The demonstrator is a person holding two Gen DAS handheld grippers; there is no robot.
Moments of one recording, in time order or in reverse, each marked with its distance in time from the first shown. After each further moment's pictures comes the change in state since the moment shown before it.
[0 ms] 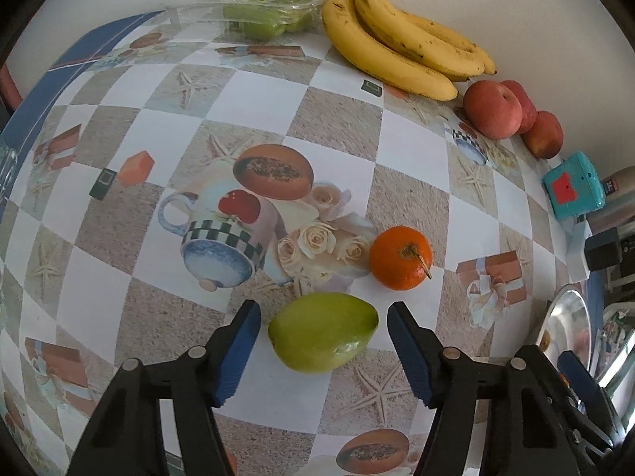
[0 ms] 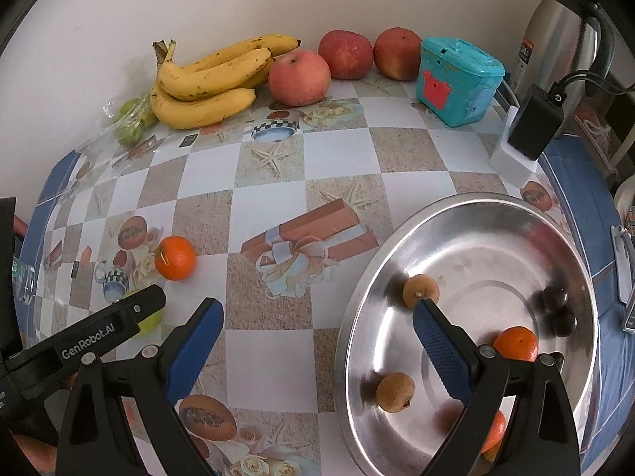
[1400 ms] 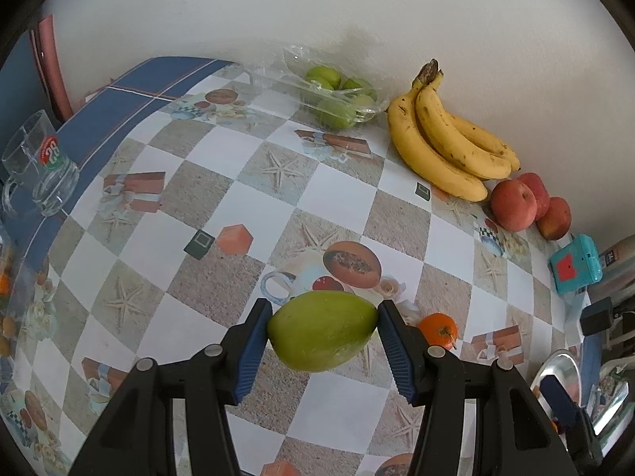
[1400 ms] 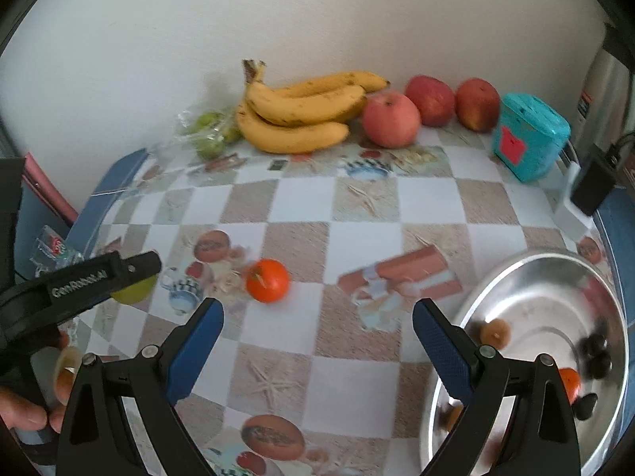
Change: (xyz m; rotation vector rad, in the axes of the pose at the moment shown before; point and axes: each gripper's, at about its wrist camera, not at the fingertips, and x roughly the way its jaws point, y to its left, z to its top) left arm -0.061 0.049 0.017 -0.115 -0.216 0.051; right arm -0.016 0.050 0.002 -0.132 -0.143 0.199
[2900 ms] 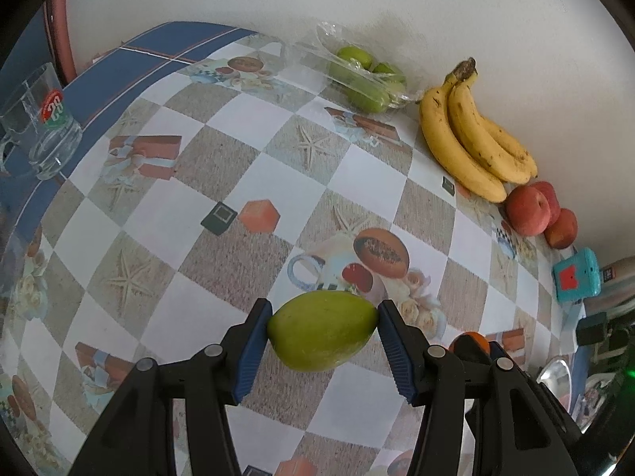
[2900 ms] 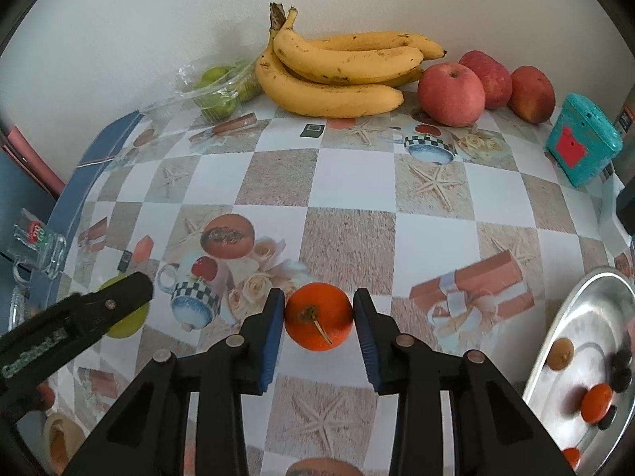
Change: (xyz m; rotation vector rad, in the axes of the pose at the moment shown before) left arm 0.012 0.028 -0.003 -0.082 0.076 -0.024; right arm 0.055 0.043 0.012 -0.037 0.143 -0.042
